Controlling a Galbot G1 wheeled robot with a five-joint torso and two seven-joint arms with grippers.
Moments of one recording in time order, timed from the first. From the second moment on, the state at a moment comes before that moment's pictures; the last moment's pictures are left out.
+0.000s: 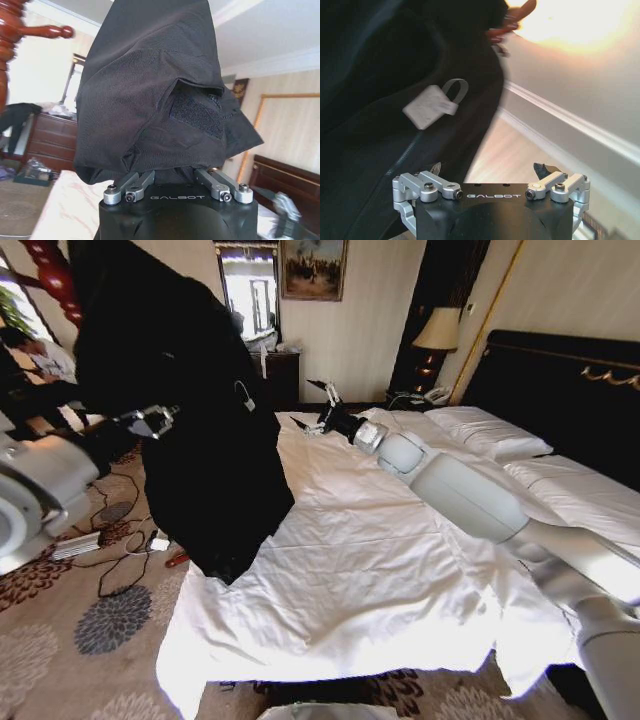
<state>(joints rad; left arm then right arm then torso) 0.88 -0.47 -0.93 -2.28 -1.82 0.51 -0.50 0.07 0.84 -0.48 1.49 0.41 0.24 -0.18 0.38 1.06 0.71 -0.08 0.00</state>
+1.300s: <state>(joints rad) 0.66 -0.30 -0.68 -1.98 -1.69 0.45 -0.31 0.16 0.94 -0.42 1.83 1.31 -0.23 0.25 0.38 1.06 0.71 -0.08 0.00</state>
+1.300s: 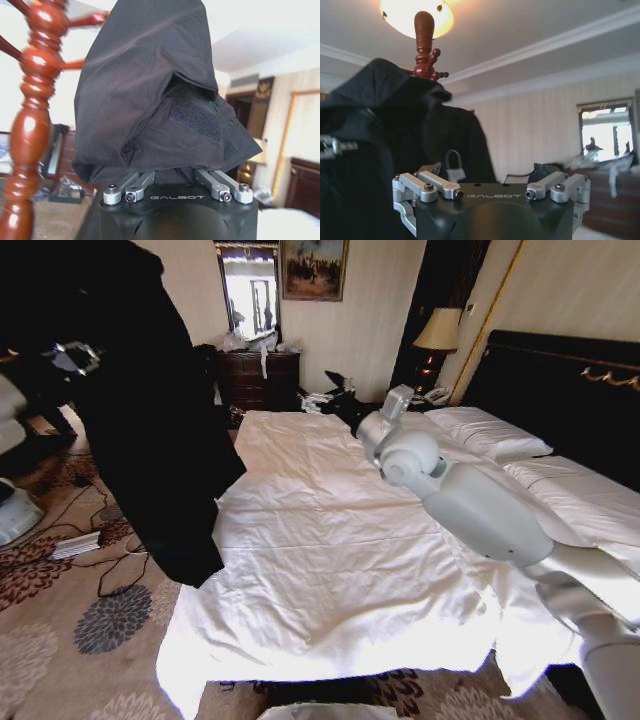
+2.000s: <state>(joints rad) 0.75 -0.42 -0.63 -2.11 -1.61 0.47 -0.34 0.44 1.36 -0.44 1.54 1.64 -0.44 0.39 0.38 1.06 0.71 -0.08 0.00</state>
